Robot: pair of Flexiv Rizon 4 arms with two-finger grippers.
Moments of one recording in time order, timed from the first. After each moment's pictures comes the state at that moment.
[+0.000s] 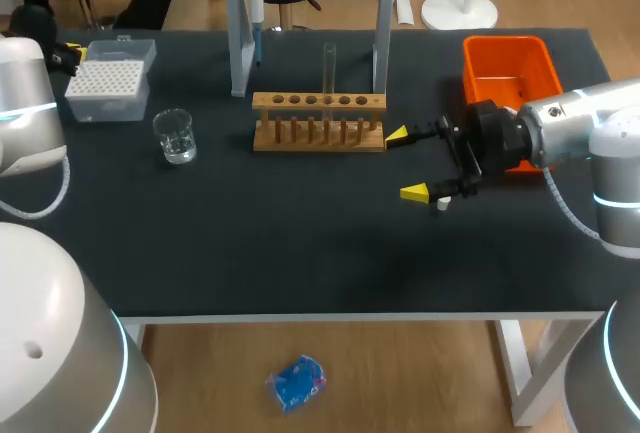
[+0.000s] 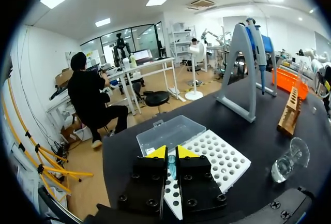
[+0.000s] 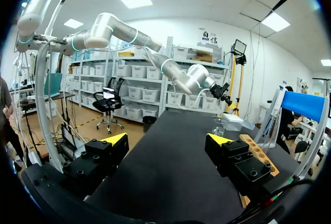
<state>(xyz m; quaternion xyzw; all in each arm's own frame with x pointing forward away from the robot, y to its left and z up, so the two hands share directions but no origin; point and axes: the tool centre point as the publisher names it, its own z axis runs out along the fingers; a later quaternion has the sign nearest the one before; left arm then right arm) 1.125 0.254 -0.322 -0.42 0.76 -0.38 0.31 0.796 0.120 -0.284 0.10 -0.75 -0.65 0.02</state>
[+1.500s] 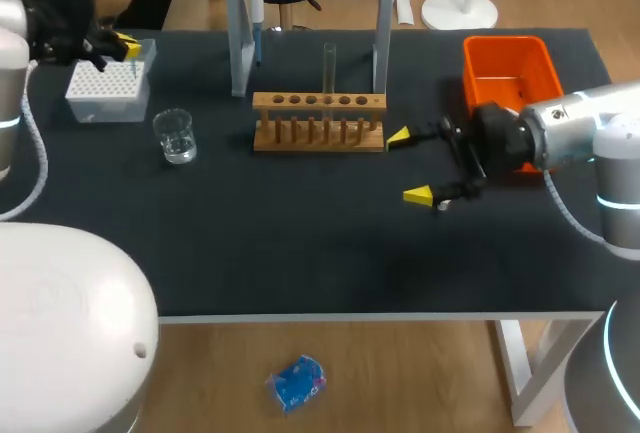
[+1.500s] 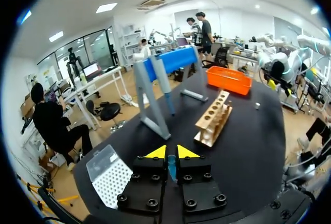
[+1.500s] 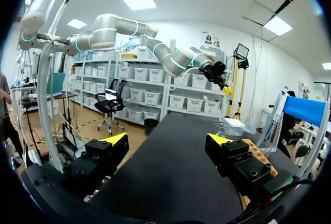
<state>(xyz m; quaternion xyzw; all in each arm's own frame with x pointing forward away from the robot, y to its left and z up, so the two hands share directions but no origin) 0.987 0.101 -0.213 -0.27 0.85 -0.41 0.20 0.784 0.116 -0.278 0.12 -0.73 -0.67 0.02</state>
